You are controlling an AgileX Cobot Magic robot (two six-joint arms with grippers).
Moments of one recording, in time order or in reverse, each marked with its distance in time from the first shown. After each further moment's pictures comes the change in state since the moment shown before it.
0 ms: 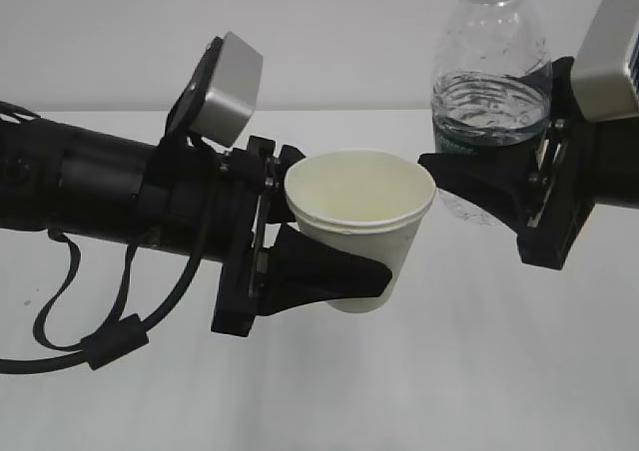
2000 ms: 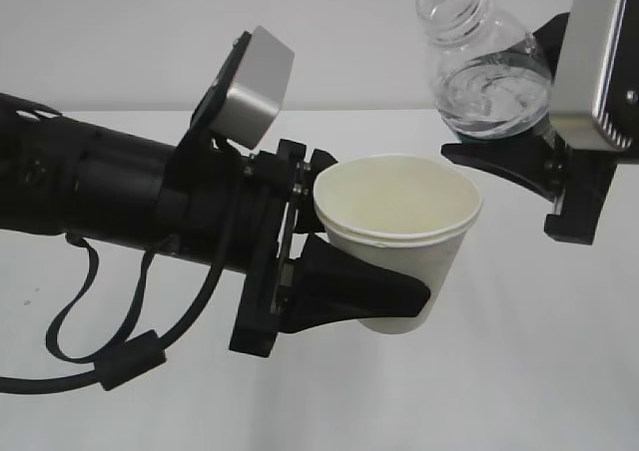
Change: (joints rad) left arm -0.064 0.000 -0.021 -0.010 -0.026 -0.028; right arm 0.000 0.000 -0.119 -0.350 0.088 -0.057
